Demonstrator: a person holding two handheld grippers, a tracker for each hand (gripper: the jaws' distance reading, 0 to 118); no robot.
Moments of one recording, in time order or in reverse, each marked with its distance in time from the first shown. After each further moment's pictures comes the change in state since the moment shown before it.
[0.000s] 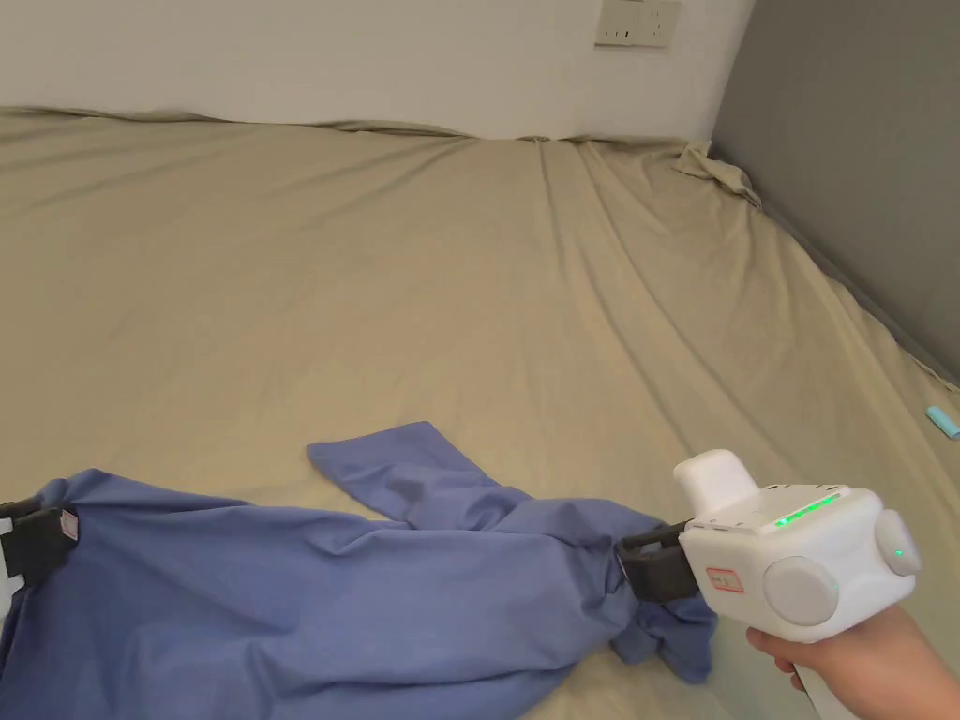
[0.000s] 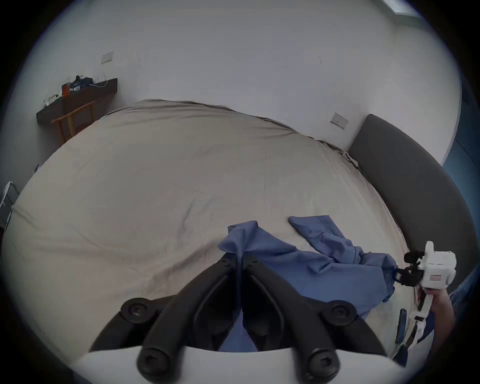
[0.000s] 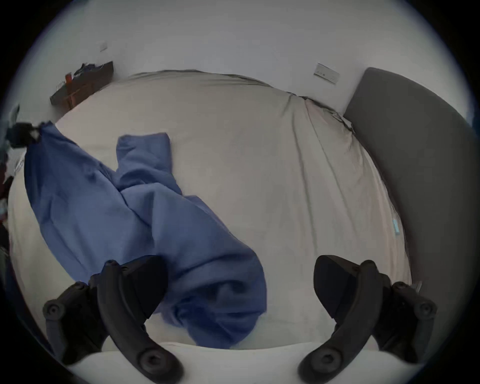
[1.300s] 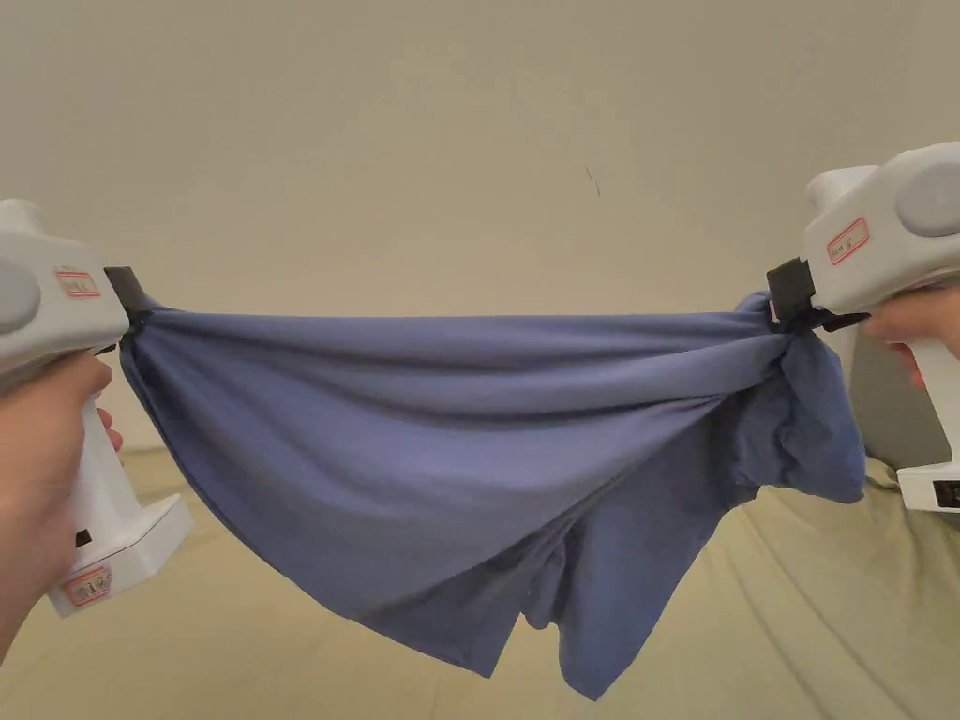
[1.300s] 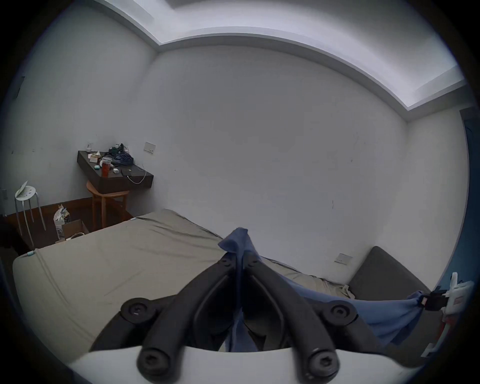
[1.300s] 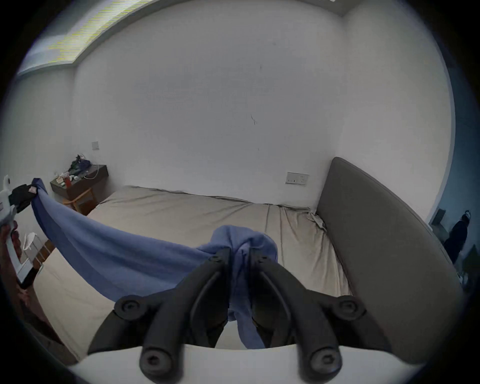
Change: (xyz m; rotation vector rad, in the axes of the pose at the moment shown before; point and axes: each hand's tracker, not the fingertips) left arm 0.037 0.304 0.173 0.638 0.135 0.191; right arm 0.077 0.362 0.264 0.417 -0.058 -0.202
